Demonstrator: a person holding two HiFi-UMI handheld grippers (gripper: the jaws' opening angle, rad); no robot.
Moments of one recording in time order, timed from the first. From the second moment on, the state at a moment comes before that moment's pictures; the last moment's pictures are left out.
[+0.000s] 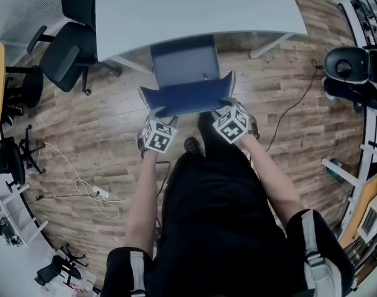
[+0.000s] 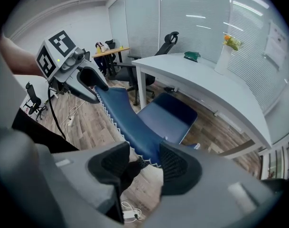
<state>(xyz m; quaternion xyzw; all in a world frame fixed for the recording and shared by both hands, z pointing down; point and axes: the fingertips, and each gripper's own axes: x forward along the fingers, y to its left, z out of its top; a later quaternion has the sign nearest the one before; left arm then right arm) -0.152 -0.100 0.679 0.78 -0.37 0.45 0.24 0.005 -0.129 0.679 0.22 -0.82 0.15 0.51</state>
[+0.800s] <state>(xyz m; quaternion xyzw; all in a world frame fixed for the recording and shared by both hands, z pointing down) -0.134 0.006 0.674 0.81 -0.33 0.45 0.20 0.025 -0.014 0.675 0.27 -0.80 0.17 0.50</state>
